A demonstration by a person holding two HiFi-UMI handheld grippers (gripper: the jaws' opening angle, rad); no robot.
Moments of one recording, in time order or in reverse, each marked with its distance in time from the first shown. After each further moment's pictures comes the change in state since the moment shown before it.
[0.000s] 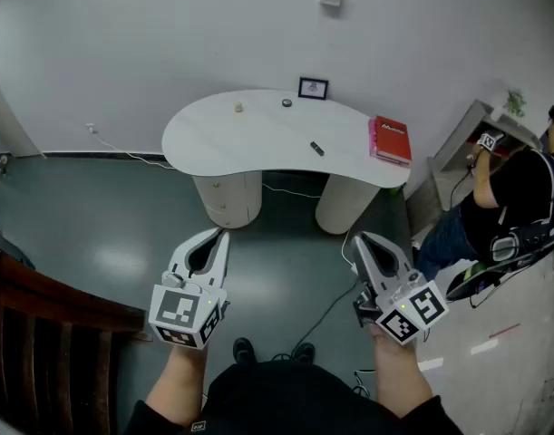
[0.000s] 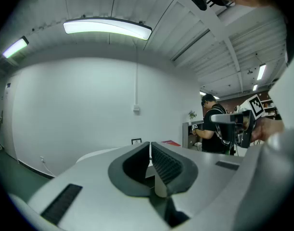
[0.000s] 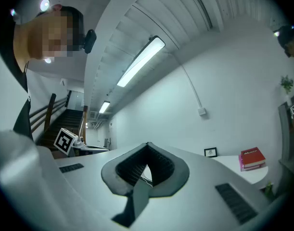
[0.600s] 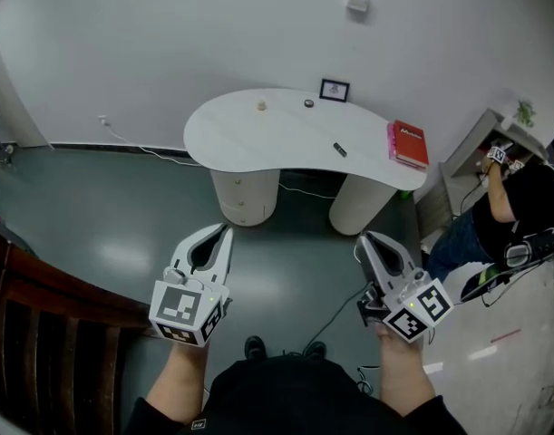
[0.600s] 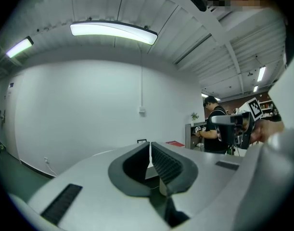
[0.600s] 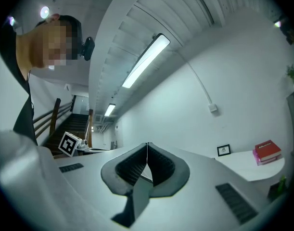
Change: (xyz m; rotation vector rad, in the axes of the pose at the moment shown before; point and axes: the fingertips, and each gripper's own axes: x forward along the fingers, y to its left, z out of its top) left arm -0.050 0.065 -0.003 -0.005 -0.021 0.013; right arm 0.044 0.066 -0.011 0.040 -0.025 0.069
